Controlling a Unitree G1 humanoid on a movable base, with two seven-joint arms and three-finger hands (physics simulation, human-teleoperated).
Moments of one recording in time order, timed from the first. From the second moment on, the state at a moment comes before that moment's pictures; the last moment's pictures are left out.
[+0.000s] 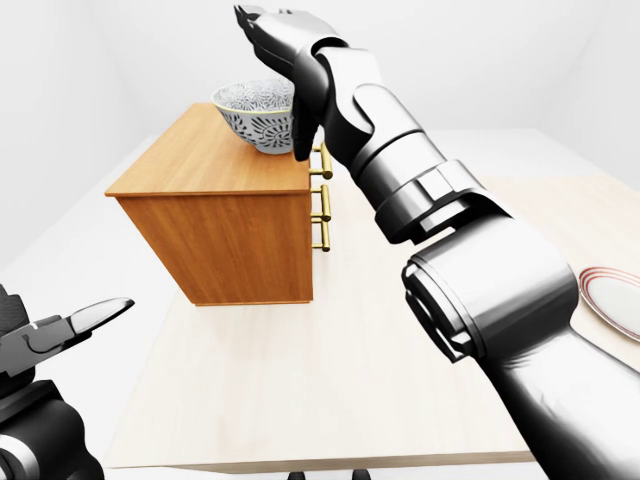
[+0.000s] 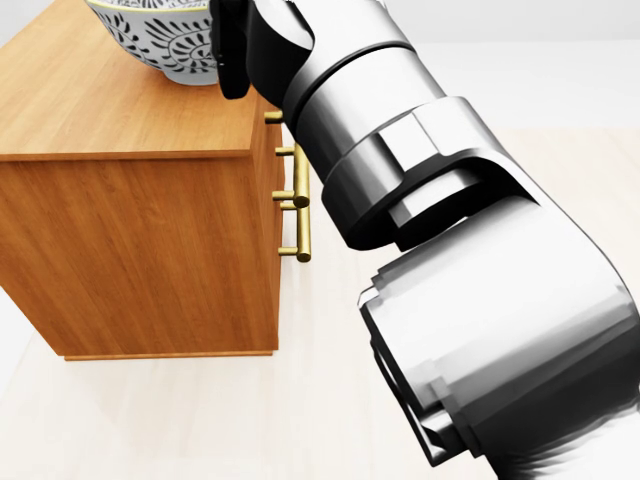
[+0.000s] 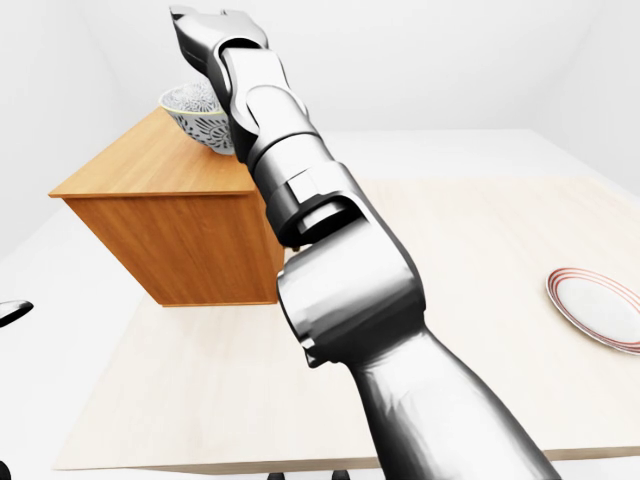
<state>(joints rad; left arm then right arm) 0.05 0.12 0.61 -0.82 -0.45 0.09 0.12 -1.81 0.04 0.05 1.30 -1.09 0.09 0.22</state>
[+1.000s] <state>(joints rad) 0.05 0.12 0.61 -0.83 -0.44 0.09 0.12 -1.96 -0.07 0.00 1.31 -1.10 0.09 -0.52</state>
